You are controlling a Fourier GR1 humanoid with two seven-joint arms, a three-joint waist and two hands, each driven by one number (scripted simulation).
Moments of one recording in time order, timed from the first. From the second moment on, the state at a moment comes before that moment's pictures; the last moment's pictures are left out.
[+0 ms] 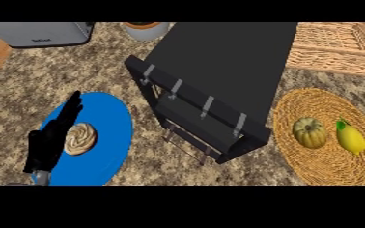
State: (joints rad) left arm 0.01 0.46 -0.20 -1.46 0.17 0.17 0.00; right arm 0.23 -0.74 -0.37 -1.38 -0.30 -0.15 -0.09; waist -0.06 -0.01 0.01
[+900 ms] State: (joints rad) left arm -0.09 0.40 -0.23 -1.42 0.11 0.12 0.01; right arm 0.28 -1.13 -0.08 -1.65 0.11 -0.08 0.66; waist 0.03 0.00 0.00
